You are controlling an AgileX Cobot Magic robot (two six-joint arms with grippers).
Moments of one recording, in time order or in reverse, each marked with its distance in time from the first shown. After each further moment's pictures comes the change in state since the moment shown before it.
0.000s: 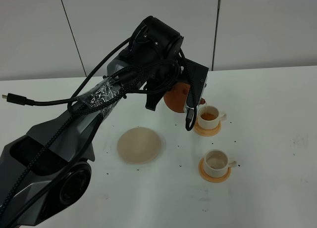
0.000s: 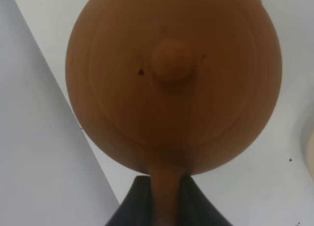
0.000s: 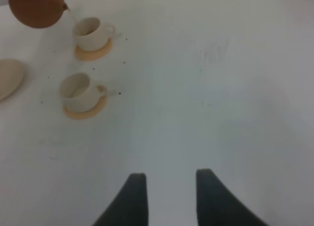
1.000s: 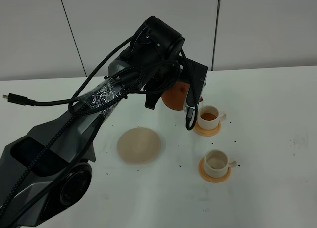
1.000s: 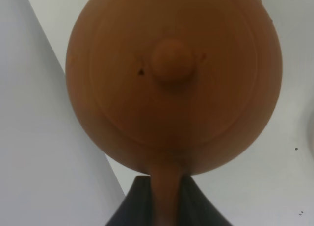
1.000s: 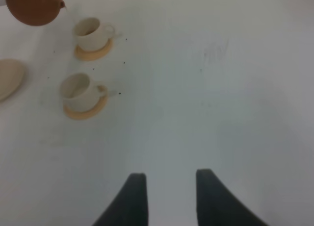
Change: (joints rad) left arm -0.005 0.000 0.000 0.045 0.000 -0.031; right arm 0.000 0.000 0.000 0.000 0.000 0.000
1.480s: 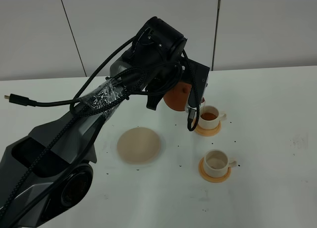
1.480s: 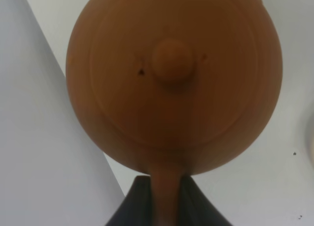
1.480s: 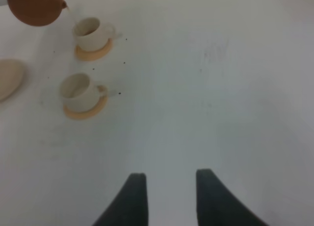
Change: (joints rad) left arm -0.010 0.000 0.000 0.001 0.000 -0.003; right arm 0.000 0.000 0.000 0.000 0.000 0.000
